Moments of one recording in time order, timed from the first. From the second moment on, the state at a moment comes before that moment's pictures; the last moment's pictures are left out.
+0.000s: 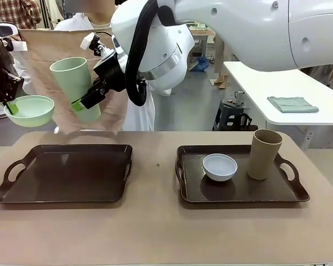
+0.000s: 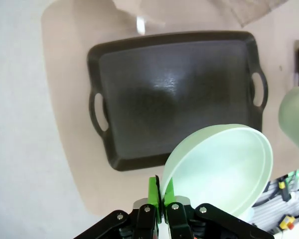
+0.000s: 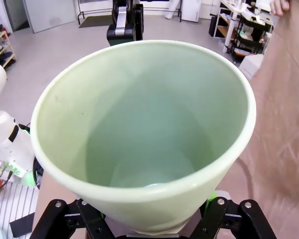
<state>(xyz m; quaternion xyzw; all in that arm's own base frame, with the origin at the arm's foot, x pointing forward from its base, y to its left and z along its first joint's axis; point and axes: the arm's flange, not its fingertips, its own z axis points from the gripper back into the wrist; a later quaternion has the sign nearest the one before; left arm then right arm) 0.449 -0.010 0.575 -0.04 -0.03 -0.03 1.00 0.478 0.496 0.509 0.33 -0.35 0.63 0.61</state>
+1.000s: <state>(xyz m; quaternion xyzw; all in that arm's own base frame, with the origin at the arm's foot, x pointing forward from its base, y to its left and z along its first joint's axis) 0.449 -0.010 0.575 -0.04 -0.03 -0.03 1.00 0.479 0.495 0.510 0.33 -0.35 0.63 0.61</state>
